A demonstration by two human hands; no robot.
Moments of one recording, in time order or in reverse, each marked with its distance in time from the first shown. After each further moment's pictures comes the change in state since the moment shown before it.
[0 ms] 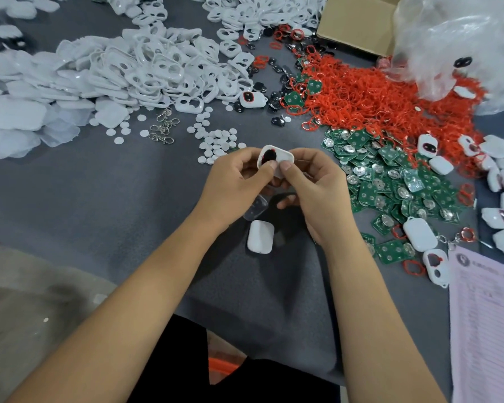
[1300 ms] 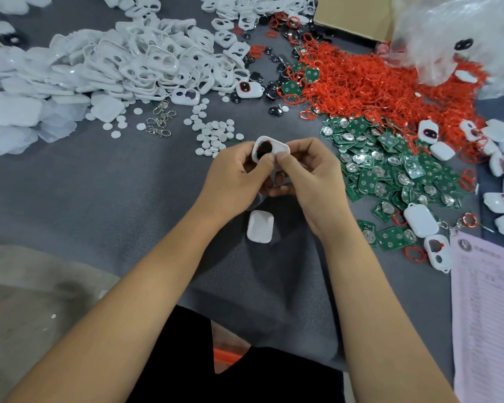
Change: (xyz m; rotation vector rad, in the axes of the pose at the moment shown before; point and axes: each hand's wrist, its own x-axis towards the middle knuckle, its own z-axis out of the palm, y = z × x) left_hand -0.003 0.006 0.003 0.241 -0.006 0.030; right_hand -0.003 0.000 0.004 -0.018 -0.002 -0.014
